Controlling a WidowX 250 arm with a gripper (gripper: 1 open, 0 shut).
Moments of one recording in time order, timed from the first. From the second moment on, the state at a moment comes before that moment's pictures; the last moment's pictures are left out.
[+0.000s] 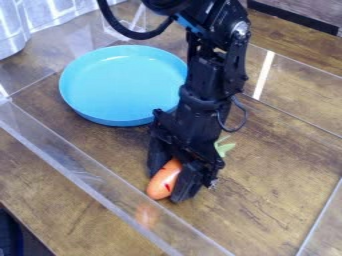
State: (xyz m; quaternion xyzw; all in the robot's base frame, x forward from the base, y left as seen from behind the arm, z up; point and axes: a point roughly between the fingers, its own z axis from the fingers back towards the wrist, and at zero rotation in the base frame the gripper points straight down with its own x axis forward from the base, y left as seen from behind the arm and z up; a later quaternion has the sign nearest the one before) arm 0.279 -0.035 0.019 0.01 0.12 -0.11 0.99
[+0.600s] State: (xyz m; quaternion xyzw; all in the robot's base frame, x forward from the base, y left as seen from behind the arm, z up) arm 0.277 -0.031 0.020 0.02 0.13 -0.13 0.98
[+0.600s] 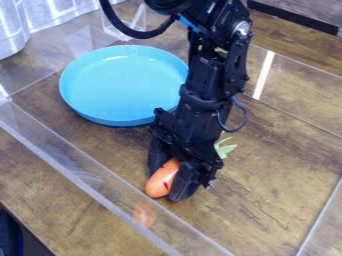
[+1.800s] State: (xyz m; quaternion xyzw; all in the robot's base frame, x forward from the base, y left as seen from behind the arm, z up) arm 0.272 -0.023 0.028 0.04 0.14 -0.15 0.98
